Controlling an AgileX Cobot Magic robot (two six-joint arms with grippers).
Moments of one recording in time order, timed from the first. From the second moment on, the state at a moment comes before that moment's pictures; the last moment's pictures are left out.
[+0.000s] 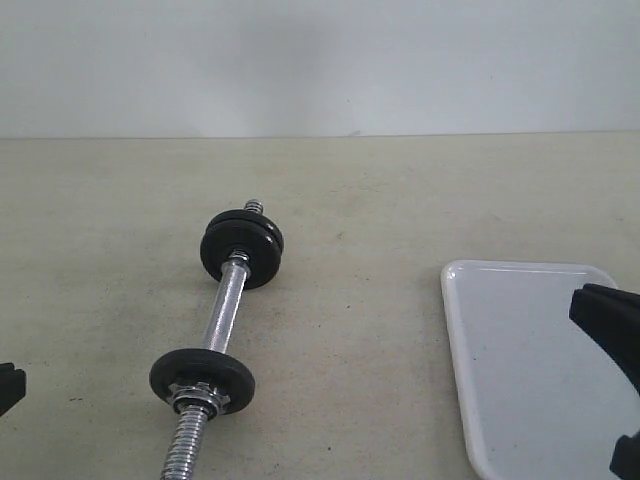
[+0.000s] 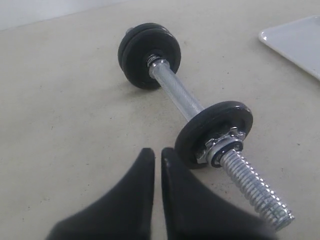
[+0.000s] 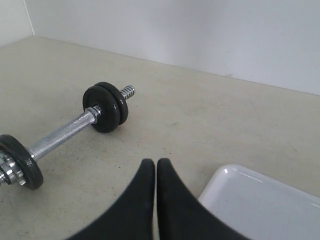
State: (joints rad) left arm -0.71 0.44 -0.03 1.12 0.24 -1.19; right arm 0.57 0.48 -0.10 -0.01 -0.09 0.05
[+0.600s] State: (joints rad) left arm -0.71 0.44 -0.03 1.16 0.22 -1.19; right arm 0.57 0.48 -0.08 -0.01 -0.10 0.00
